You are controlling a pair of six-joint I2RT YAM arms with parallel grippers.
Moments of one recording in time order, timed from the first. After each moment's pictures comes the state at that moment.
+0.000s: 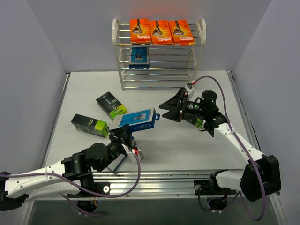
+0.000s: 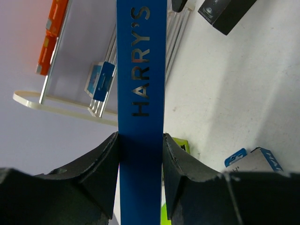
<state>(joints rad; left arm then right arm) -1.28 0.64 0.65 -0.14 -0.54 0.89 0.31 1.21 0.80 0.26 -0.89 1.23</state>
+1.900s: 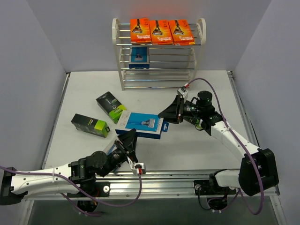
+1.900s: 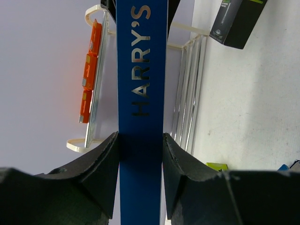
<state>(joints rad) -1.38 0.63 0.45 0.17 -0.50 1.29 0.34 1.28 0.81 0.21 -1.04 1.16</state>
